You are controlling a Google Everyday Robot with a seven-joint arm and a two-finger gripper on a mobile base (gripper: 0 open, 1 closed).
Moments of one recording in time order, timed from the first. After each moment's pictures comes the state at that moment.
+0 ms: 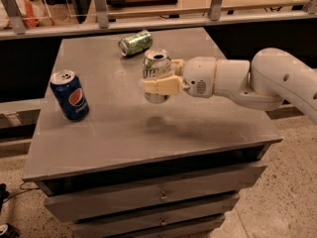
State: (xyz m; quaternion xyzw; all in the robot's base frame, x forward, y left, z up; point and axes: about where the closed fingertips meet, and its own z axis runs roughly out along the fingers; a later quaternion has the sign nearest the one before) arm 0.568 -0.006 0.918 -0.41 0.63 0.40 0.53
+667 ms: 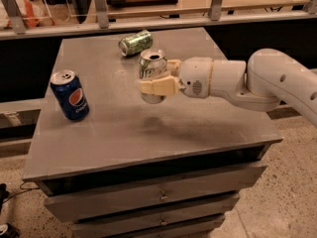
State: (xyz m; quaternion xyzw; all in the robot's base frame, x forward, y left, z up) arm 0.566 0.002 0.919 -0.41 0.63 0.39 0.53
